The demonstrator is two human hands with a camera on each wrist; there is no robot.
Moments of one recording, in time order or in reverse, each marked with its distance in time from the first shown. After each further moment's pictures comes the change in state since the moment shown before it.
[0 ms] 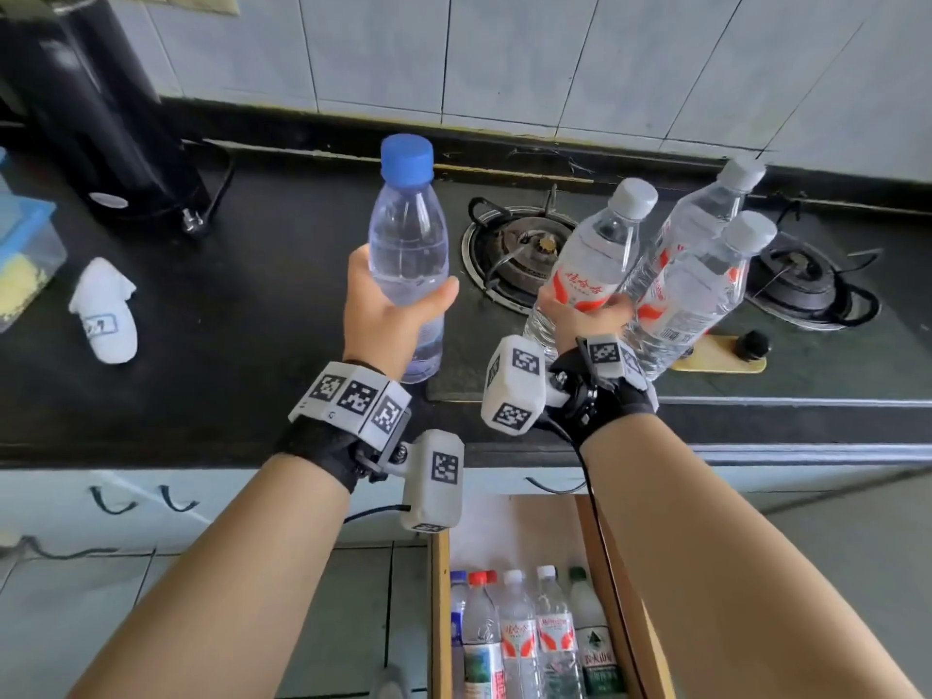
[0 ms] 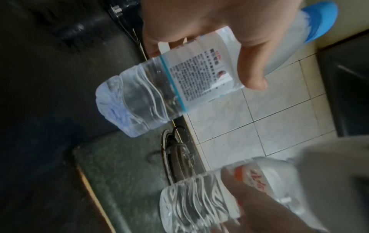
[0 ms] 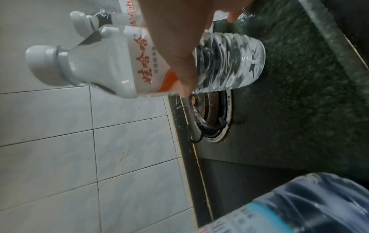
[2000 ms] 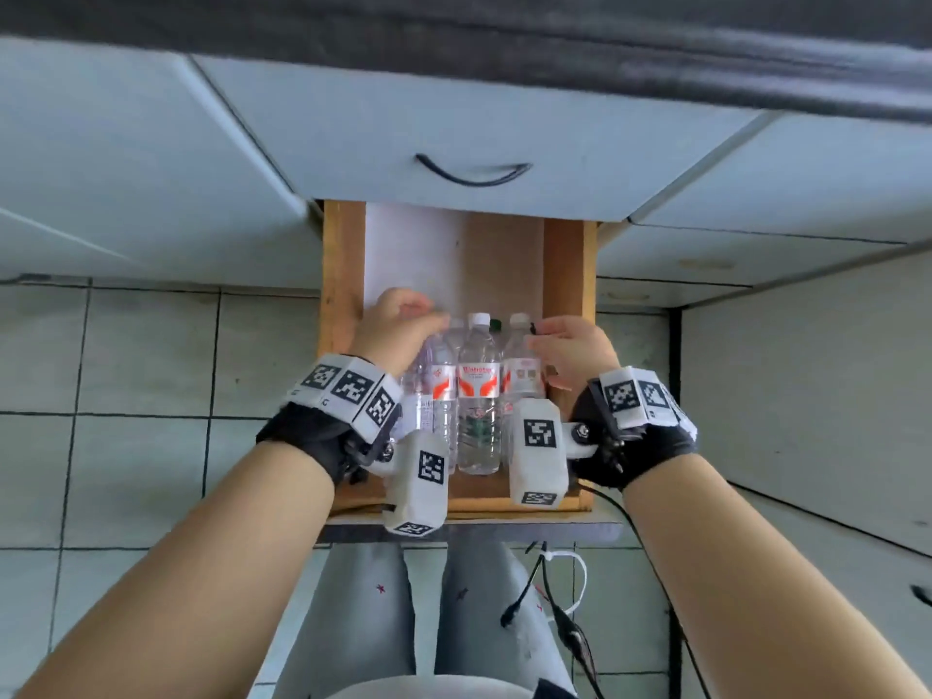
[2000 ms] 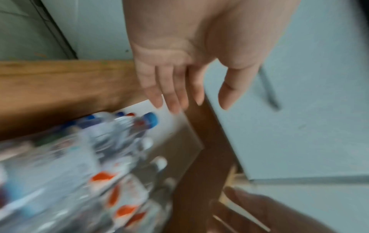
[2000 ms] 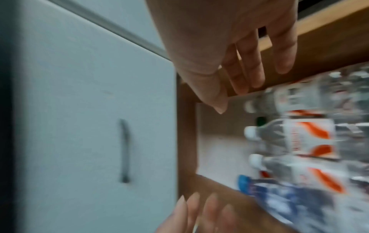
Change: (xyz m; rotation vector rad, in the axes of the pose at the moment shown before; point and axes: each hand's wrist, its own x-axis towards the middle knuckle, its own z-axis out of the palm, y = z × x) left_hand -0.231 -0.256 0.104 0.449 -0.315 -0.727; right_hand 0.038 0.323 -0.199 -0.677 -0.638 0.368
